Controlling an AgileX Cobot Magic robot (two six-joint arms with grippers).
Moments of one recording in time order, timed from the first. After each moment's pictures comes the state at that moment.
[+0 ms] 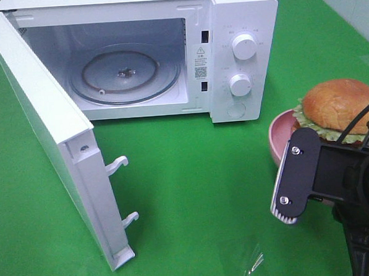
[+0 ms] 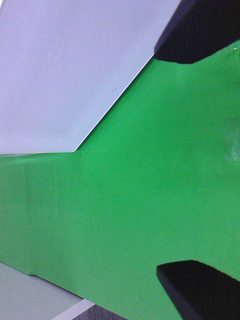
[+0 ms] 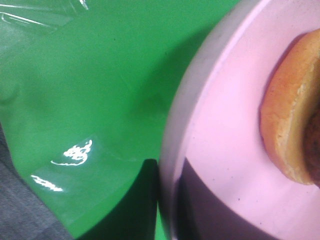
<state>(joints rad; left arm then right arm) 0.03 -0.01 -0.50 -0.07 1.05 0.11 0.97 1.24 -0.52 -0.66 0.78 0.20</state>
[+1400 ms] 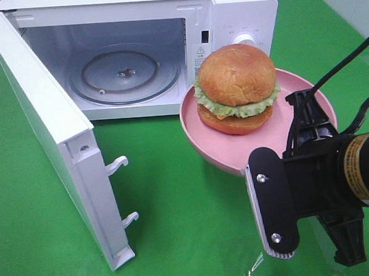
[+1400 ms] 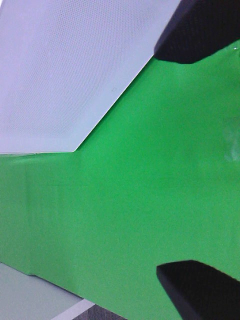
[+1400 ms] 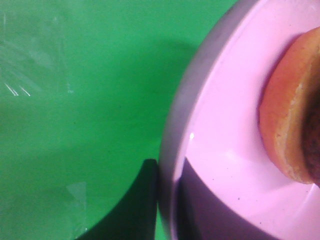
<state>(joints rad) 0.03 -0.01 -0.50 -0.07 1.05 0.11 0.97 1.24 -0.51 -0.93 0.48 -0.14</state>
